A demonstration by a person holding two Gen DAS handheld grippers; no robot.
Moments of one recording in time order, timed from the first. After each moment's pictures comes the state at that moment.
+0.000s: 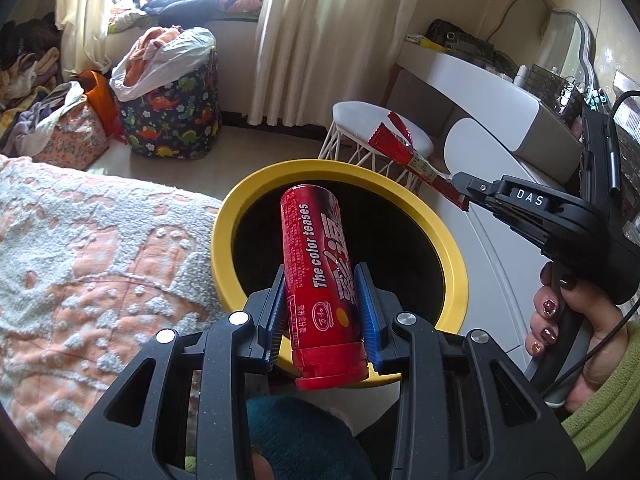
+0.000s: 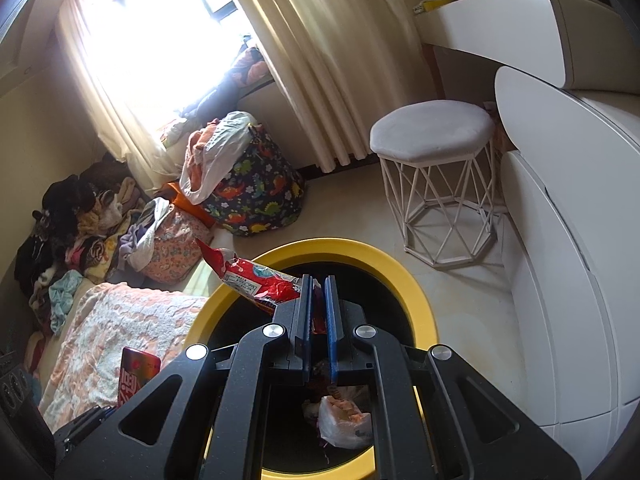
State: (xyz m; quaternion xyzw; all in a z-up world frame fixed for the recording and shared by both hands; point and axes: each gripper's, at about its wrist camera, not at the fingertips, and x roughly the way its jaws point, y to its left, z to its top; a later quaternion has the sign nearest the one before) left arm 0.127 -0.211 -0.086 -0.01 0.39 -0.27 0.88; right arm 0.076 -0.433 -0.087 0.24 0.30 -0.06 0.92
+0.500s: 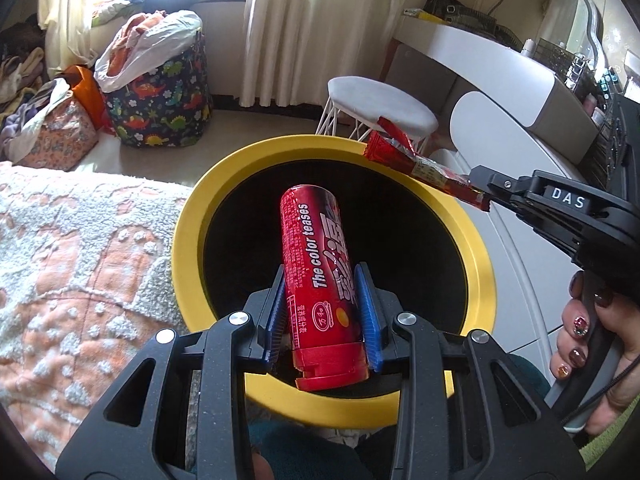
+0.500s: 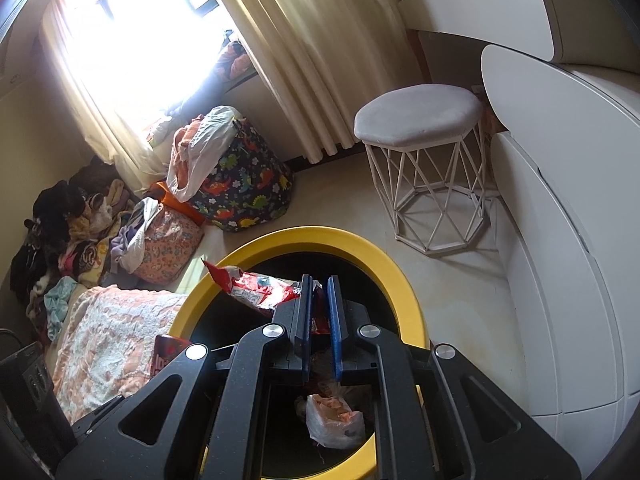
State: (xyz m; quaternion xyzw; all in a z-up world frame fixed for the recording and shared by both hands) left arm 0.158 -0.241 -0.118 0.02 0.42 -0.28 0.87; right arm 0.081 -0.440 -0.106 0.26 0.31 -0.07 0.91
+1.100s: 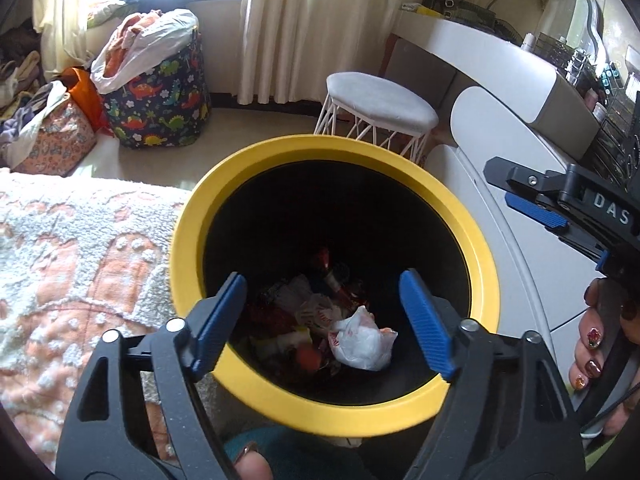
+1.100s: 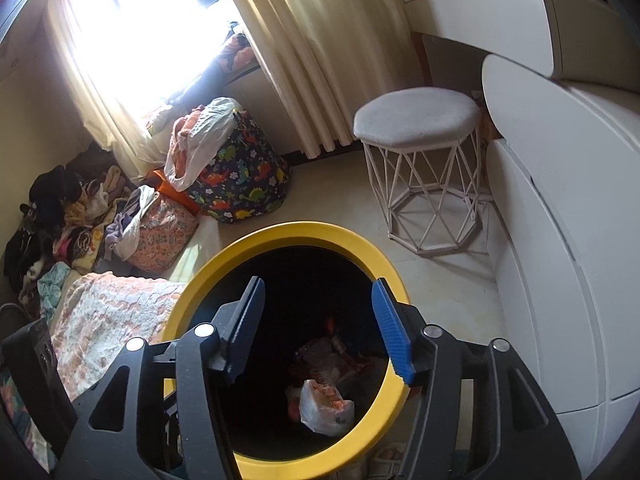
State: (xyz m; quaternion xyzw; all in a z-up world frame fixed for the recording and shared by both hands) left arm 0.161 -0.246 -0.112 0.03 0.42 -0.28 0.87; right arm 0.071 -0.435 -0.087 0.22 0.32 -0.07 0.92
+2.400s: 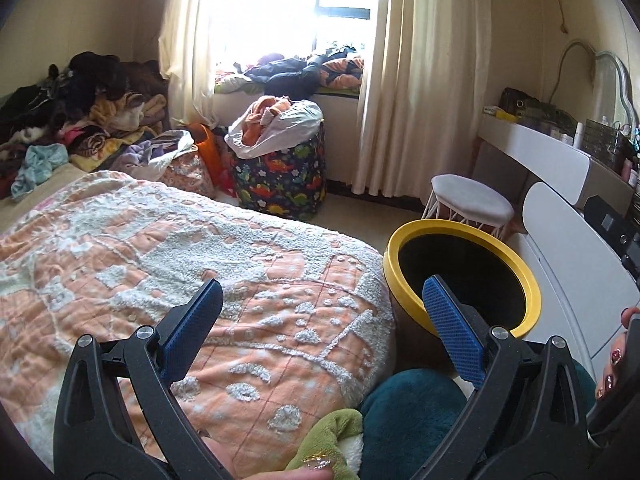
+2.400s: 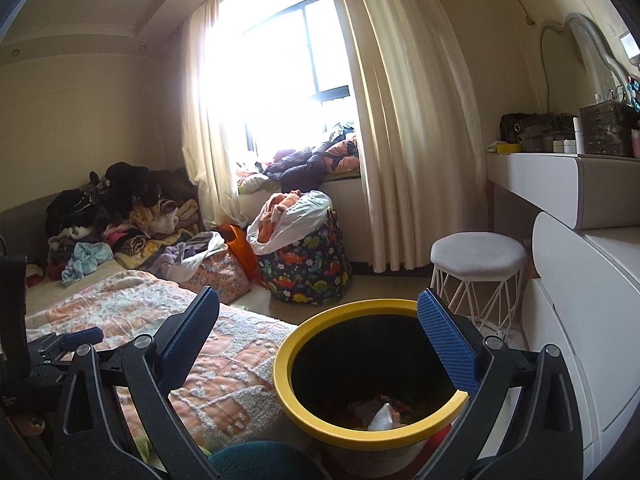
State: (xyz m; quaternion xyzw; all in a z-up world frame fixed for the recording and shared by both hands) left arm 0.047 -0.077 -0.047 -0.01 0.26 -0.10 0.96; right arm -0.050 -0.308 -0.036 0.08 0.10 0.01 0.99
